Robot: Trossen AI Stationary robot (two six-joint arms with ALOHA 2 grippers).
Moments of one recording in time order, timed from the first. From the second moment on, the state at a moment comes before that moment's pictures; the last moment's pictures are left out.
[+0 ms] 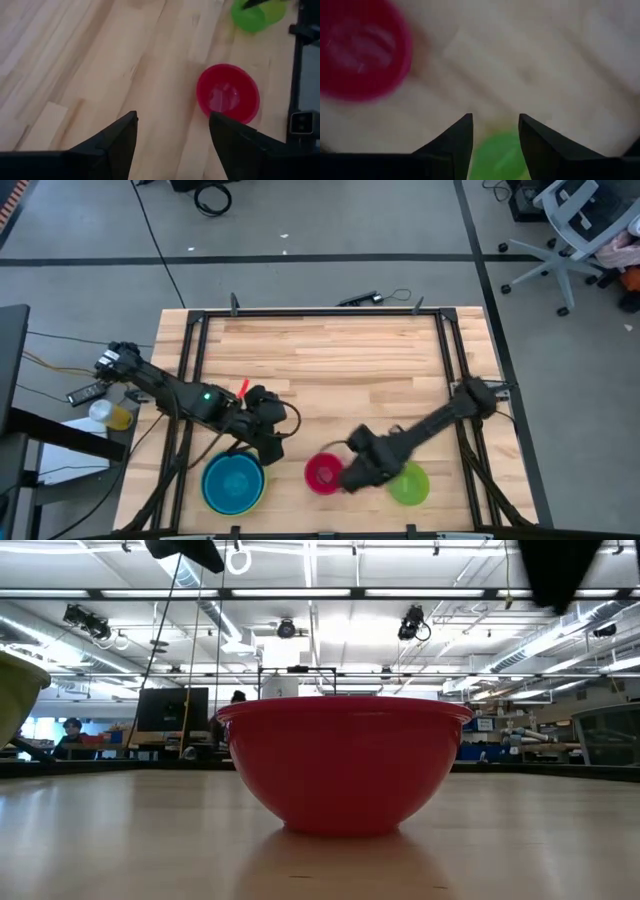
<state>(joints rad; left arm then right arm) -0.44 1.43 1.35 -0.88 -0.39 -0.70 0.53 2.05 1.89 -1.52 0.12 1.45</state>
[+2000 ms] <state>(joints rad) -0.08 1.55 1.35 -0.55 -0.04 -0.72 0.47 1.91 1.60 -0.85 0.48 0.67</state>
